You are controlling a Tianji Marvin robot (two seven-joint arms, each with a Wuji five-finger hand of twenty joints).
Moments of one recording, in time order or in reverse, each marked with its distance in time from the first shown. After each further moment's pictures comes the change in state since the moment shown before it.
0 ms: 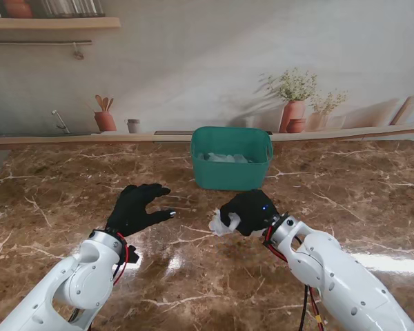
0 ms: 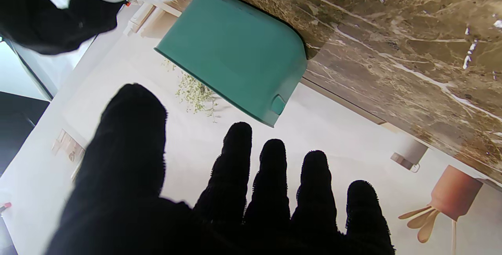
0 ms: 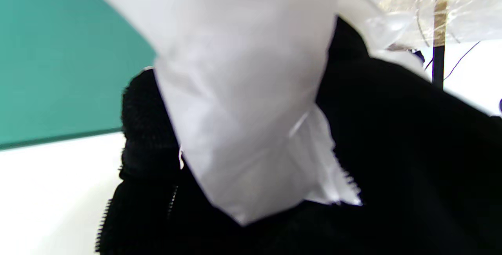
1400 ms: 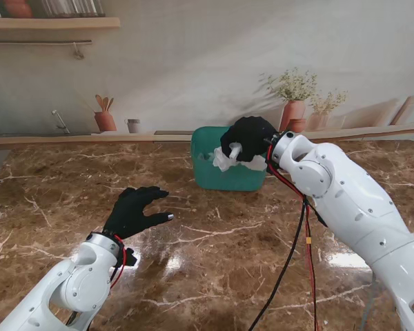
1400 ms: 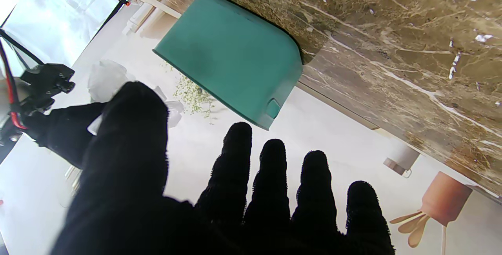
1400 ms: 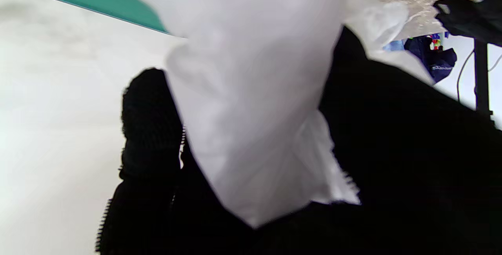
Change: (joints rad) left arm 0.021 0.000 -0.021 -0.003 -0.020 -0.009 -0.015; right arm 0.460 -0.016 -0.066 0.113 0.259 -0.024 0.417; left_hand 0.032 0.001 -0.039 0.000 0.000 0.000 0.000 0.000 0.000 0.000 0.000 0.000 0.000 0.000 0.000 -0.002 0.000 0.000 -0.012 0.011; right_hand 0.000 0.028 0.000 0.000 0.000 0.001 0.002 -0.011 0.004 0.002 0.006 0.012 0.000 0.006 0.012 0.009 0.000 0.001 0.003 0.000
